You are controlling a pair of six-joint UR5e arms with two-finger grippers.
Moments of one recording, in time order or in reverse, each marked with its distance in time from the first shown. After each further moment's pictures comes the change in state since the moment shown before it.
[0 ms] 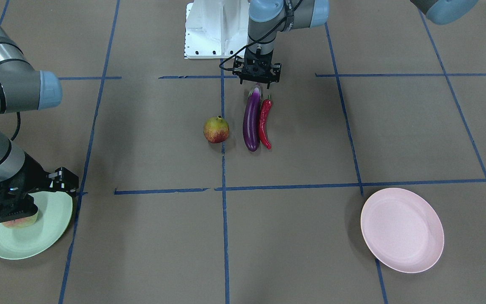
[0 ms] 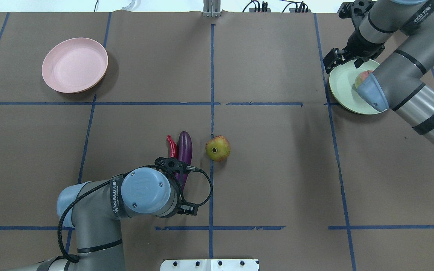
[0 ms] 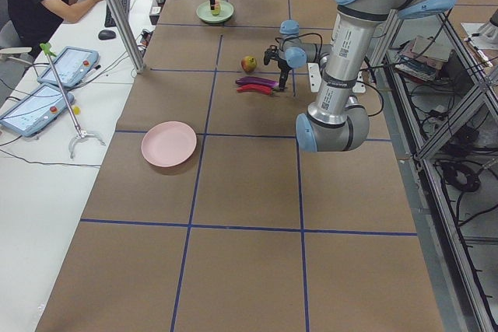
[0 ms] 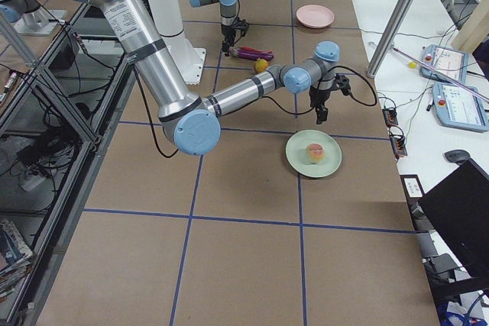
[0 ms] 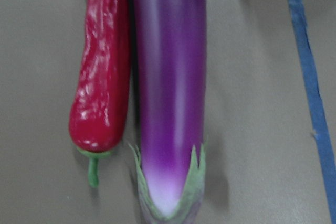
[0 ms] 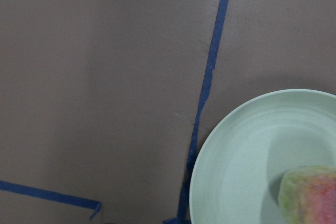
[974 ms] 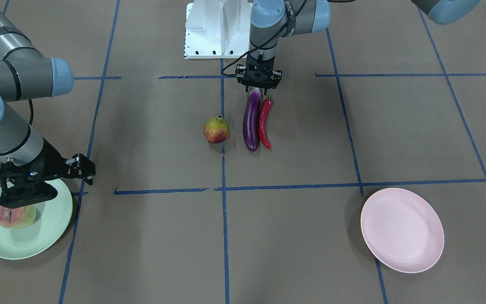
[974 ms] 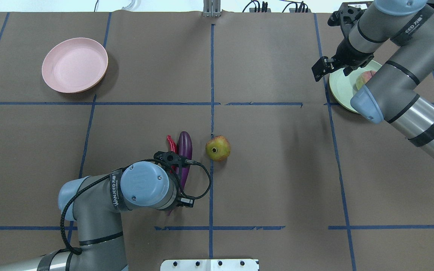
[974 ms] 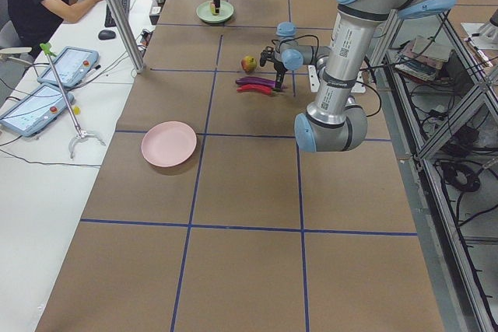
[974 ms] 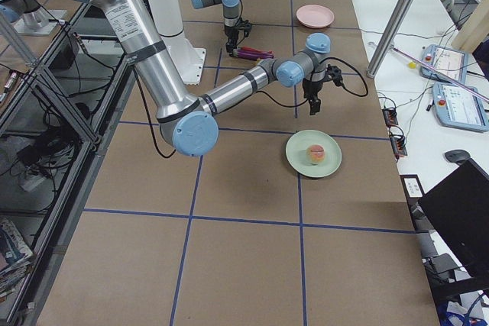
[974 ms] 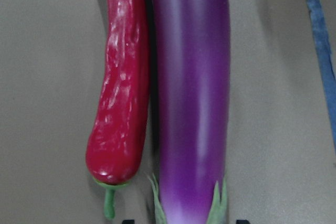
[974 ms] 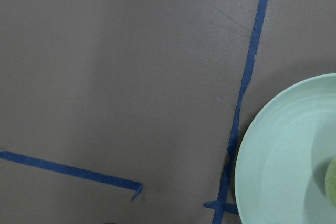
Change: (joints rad) left arm -0.023 -0.001 0.029 -0.044 0.003 -0.001; right arm -0.049 -0.025 0.076 0.001 -0.006 0.048
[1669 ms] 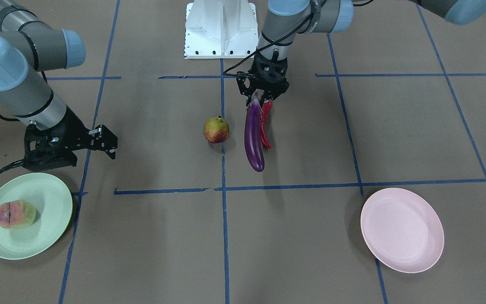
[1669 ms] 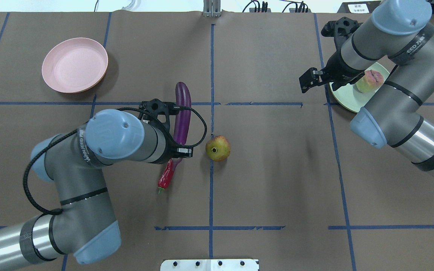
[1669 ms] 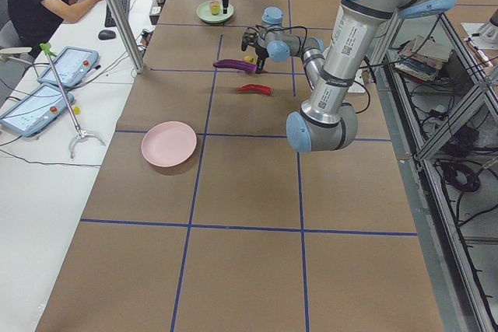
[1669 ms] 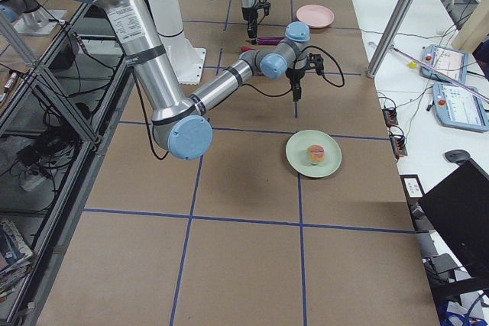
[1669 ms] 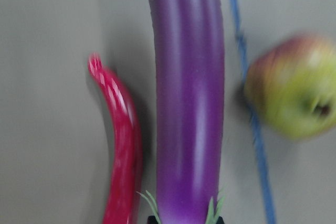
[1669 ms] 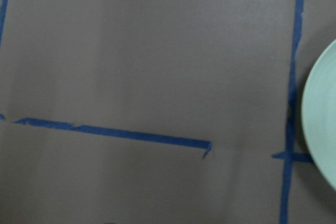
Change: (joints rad) left arm -0.207 -0.021 -0.082 -0.091 -0.004 -0.057; right arm -0.108 -0.042 0.175 0.006 -0.016 0.278
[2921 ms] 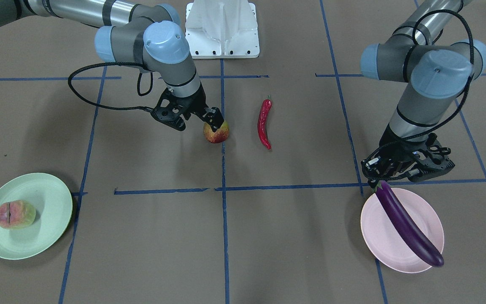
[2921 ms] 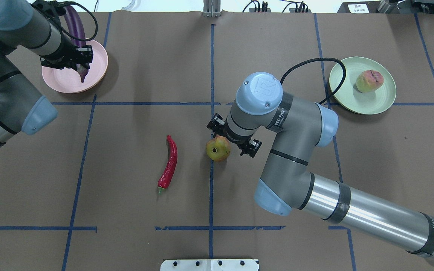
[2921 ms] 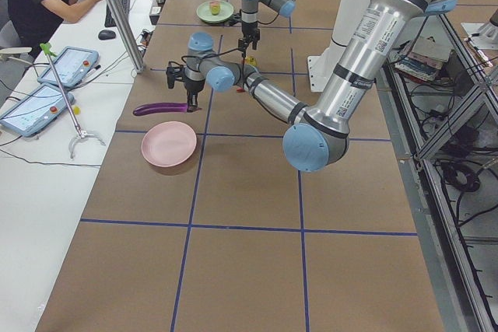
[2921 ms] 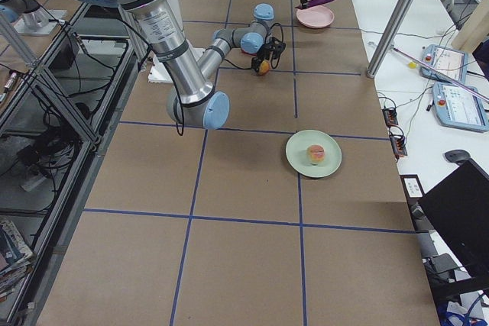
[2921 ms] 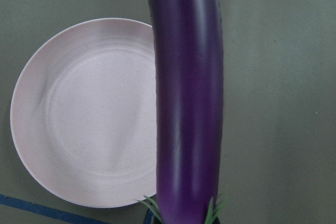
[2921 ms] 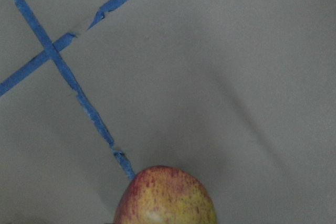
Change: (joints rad) left arm -0.471 0.078 0.295 -0.083 -0.198 0.104; right arm -0.352 0.270 -0.159 -0.011 -0.173 0.952
